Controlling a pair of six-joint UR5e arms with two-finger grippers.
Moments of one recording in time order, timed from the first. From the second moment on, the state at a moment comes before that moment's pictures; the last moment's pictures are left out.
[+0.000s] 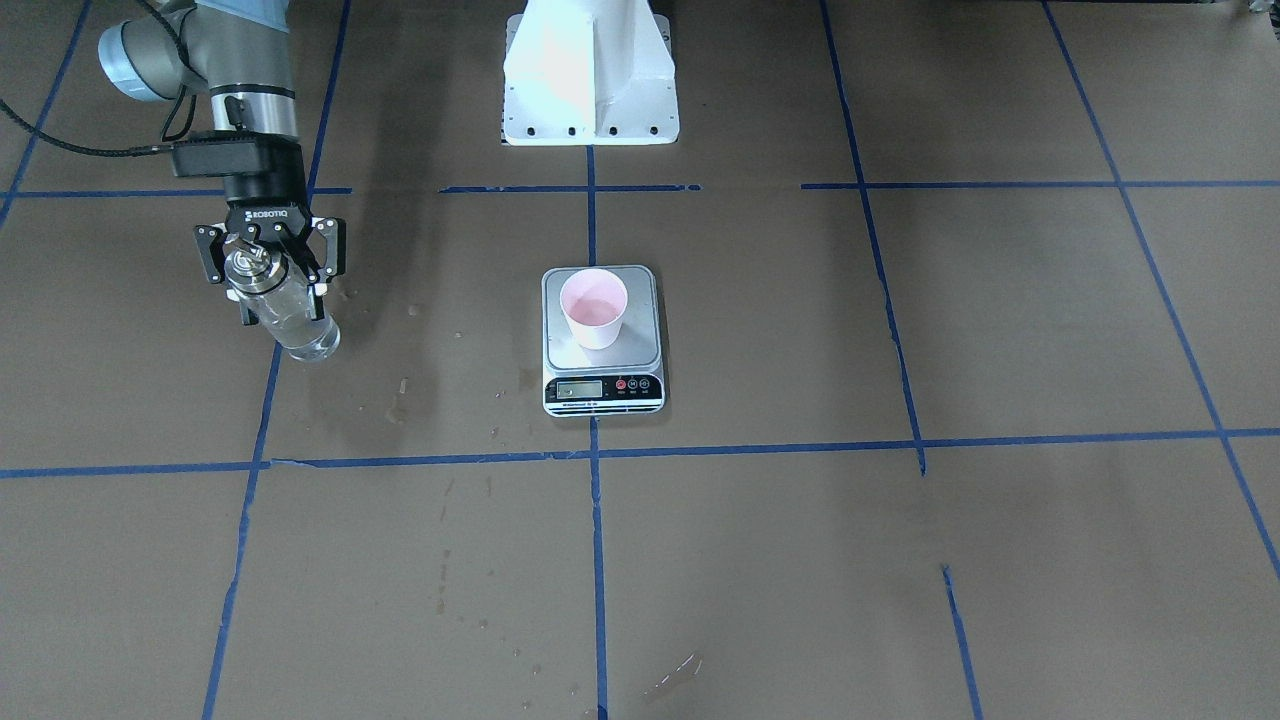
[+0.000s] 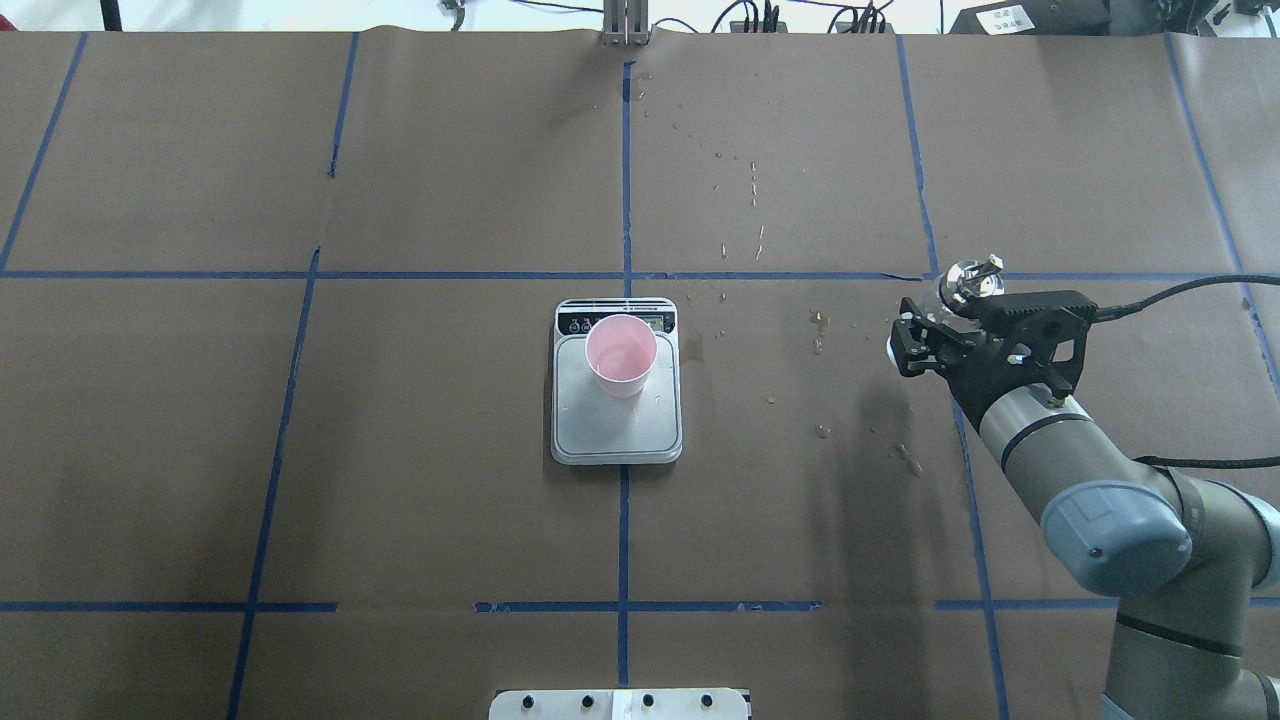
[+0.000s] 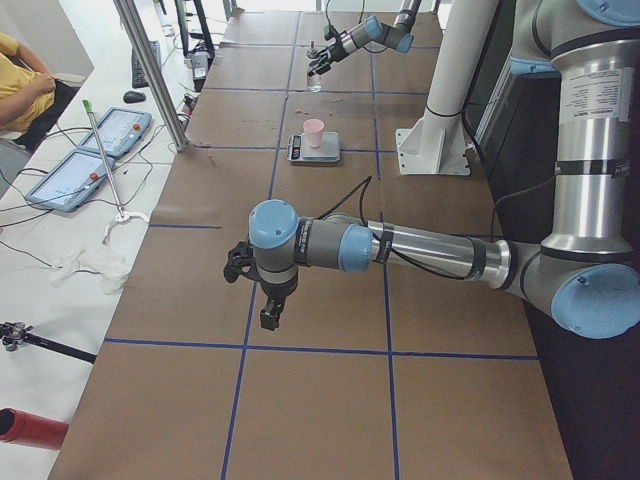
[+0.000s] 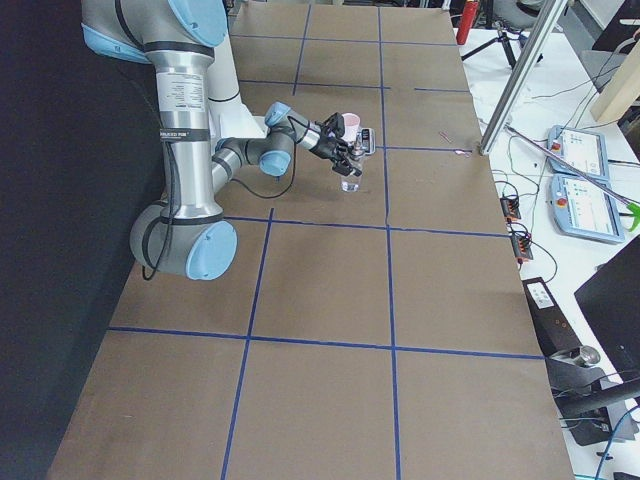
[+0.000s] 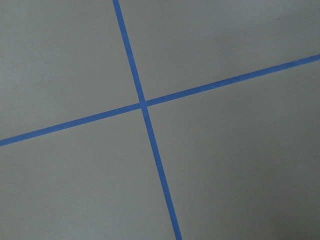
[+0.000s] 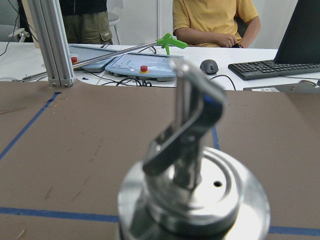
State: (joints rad) left arm -1.55 -1.52 -1.78 -1.53 -2.35 0.17; right arm 0.36 -1.60 1.95 -0.86 0.86 1.17
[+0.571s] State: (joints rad) left arm -1.55 -1.52 -1.78 -1.53 -2.35 0.17; right arm 0.33 -1.61 1.90 -0.83 0.84 1.17
